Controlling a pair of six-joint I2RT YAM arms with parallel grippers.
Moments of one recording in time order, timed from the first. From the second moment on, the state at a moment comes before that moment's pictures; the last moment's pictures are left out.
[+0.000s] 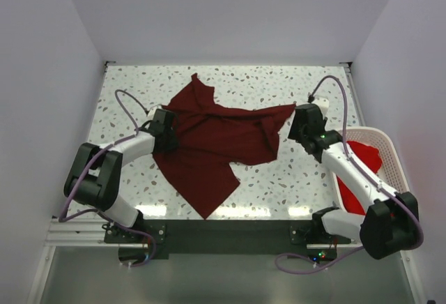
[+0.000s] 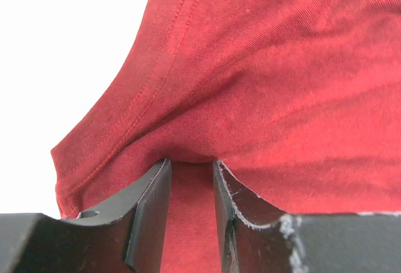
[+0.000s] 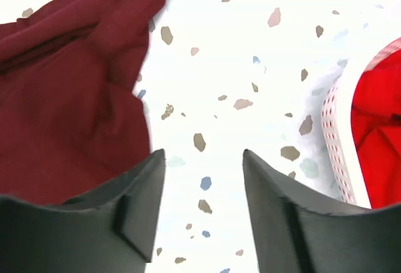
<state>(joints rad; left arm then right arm) -0.31 1.57 0.78 -0.22 -0.26 -0.67 0.33 1.21 0.84 -0.43 0.45 0.47</state>
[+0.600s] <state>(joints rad) -0.28 1.57 0.80 -0.31 -0.31 -0.62 0.51 1.53 1.03 -0.41 0.22 0.29</state>
